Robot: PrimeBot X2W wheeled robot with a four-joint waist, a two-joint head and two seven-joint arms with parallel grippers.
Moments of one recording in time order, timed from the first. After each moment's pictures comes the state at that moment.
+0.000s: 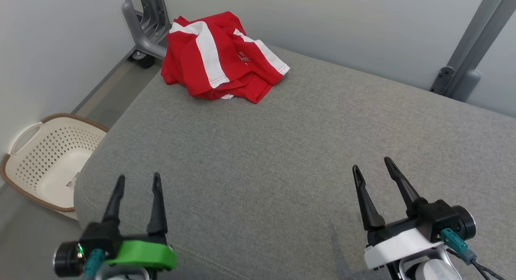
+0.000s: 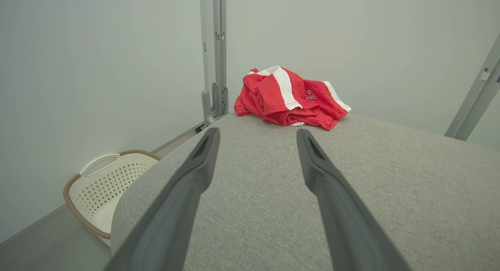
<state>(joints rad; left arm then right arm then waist) 0.01 0.06 -0.11 0.13 -0.18 0.02 -0.26 0.00 -0.05 0.14 0.05 0.08 0.13 -0.26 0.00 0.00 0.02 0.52</state>
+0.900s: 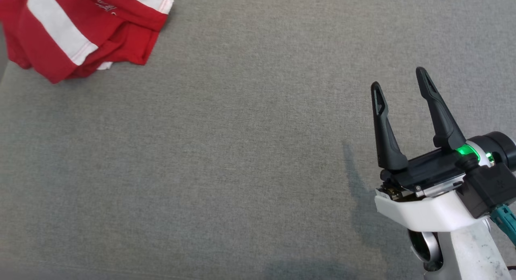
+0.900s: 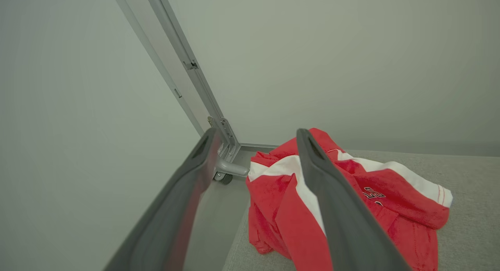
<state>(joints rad) -0.98 0.47 -0.01 0.67 -0.25 -0.11 0.10 -0.17 -0.05 0.13 -0.29 0.03 0.13 -0.26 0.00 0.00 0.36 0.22</state>
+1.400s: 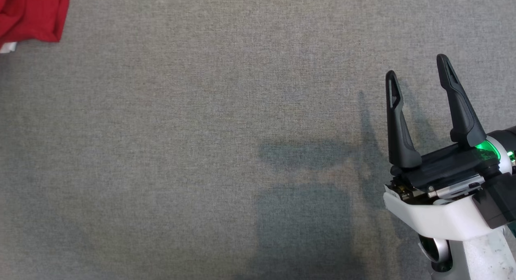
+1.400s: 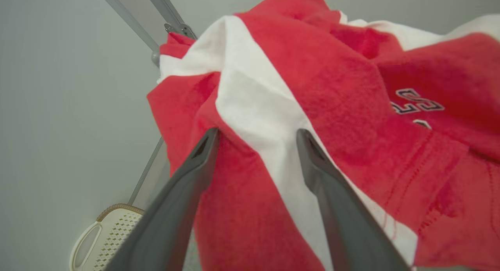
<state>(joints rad) -1.06 0.51 -0.02 0.92 -0.29 -0.09 0.10 -0.17 -0.05 0.13 -0.39 -0.02 0.13 -0.26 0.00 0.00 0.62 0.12</state>
